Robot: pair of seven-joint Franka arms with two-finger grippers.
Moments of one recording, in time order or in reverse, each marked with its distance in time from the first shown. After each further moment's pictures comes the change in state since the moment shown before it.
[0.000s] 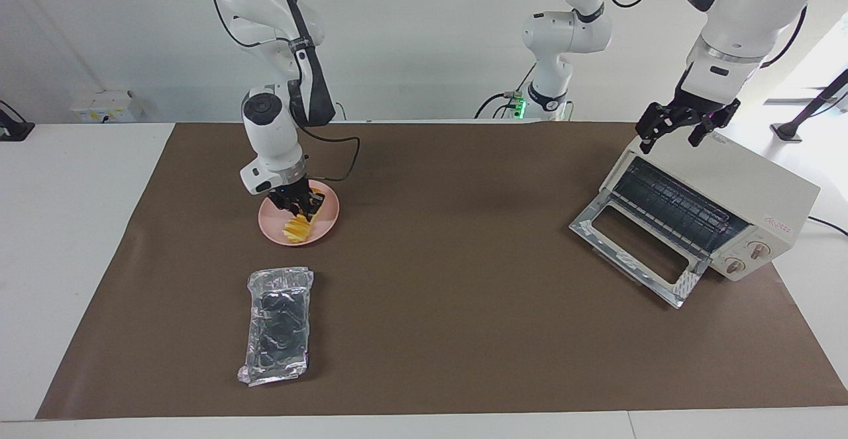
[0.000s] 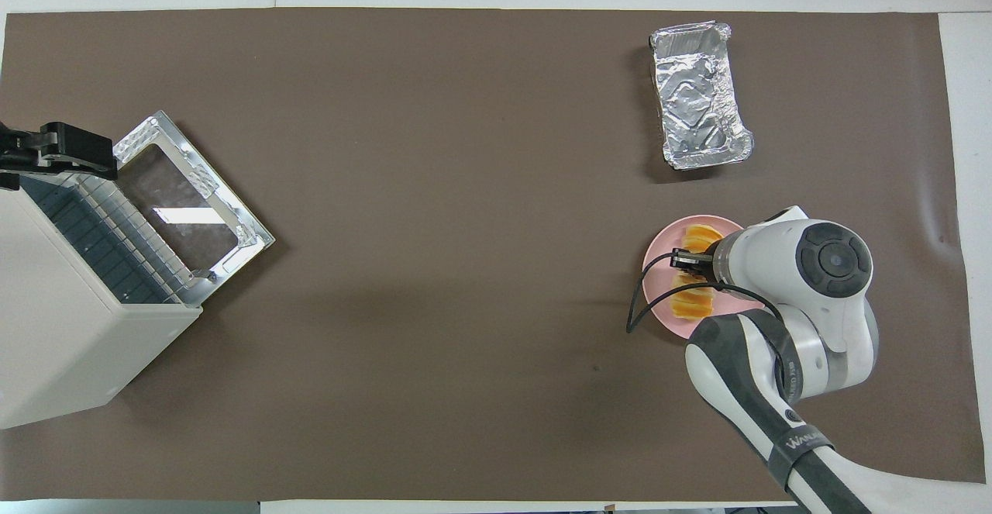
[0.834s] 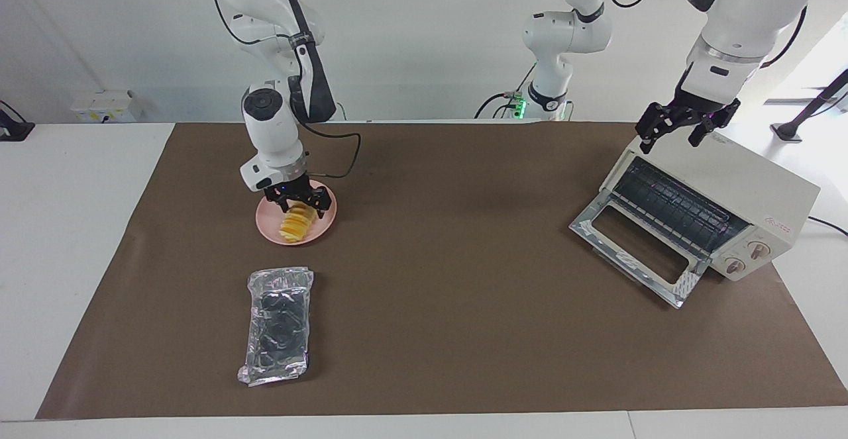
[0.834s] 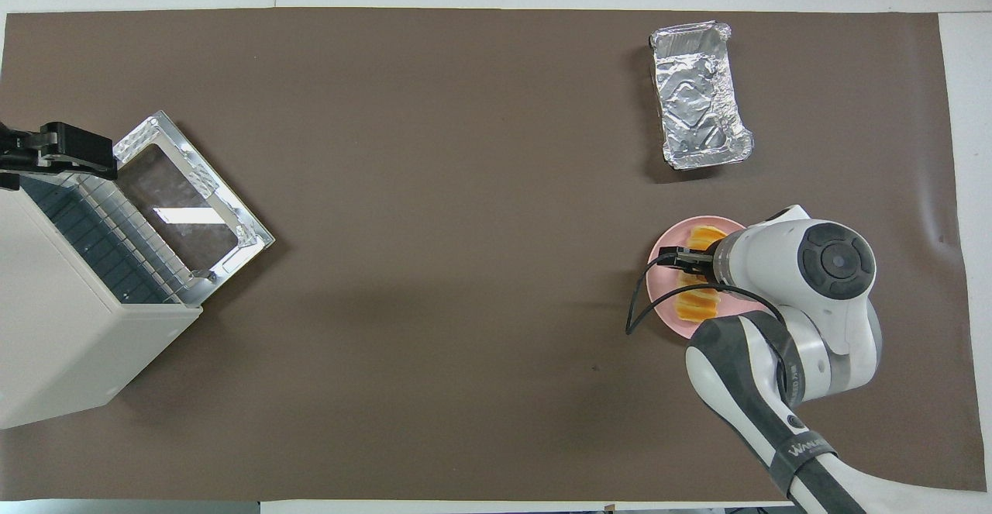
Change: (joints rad) left arm 0.000 0.000 0.000 0.000 0.000 0.000 0.000; right arm 0.003 -0.015 0.003 0.002 0.000 -0.008 0.000
